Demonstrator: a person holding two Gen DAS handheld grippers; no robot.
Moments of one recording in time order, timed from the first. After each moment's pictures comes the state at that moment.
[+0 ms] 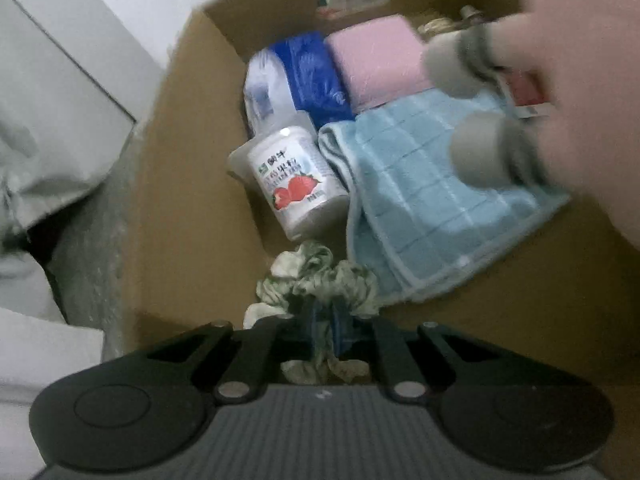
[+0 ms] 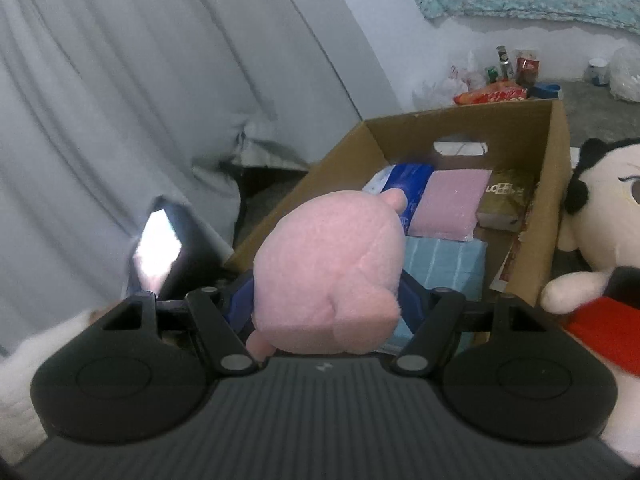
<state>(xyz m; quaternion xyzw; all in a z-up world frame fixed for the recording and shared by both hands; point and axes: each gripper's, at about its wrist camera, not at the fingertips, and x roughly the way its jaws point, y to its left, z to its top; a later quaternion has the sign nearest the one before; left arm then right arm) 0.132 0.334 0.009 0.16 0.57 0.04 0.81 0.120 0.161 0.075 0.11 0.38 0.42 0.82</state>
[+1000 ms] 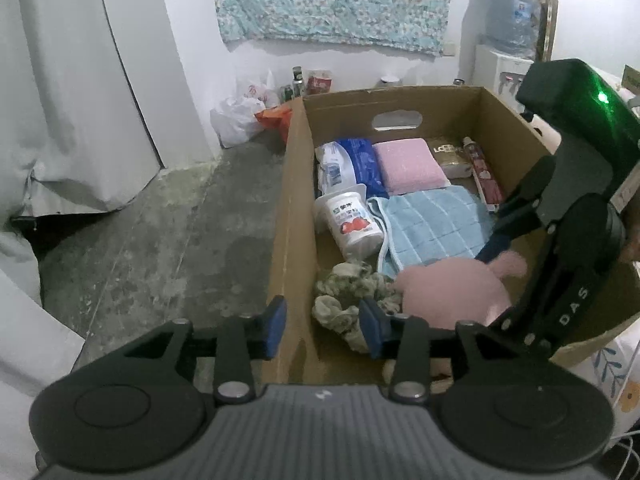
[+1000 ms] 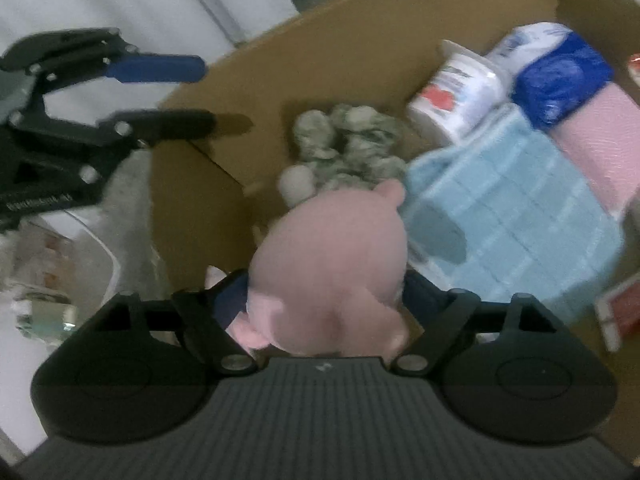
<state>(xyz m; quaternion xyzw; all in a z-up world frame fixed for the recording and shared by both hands) 0.019 0.389 0.089 0.06 0.42 0.04 0.91 0.136 0.302 0.030 -0.20 0.55 0.52 0.62</state>
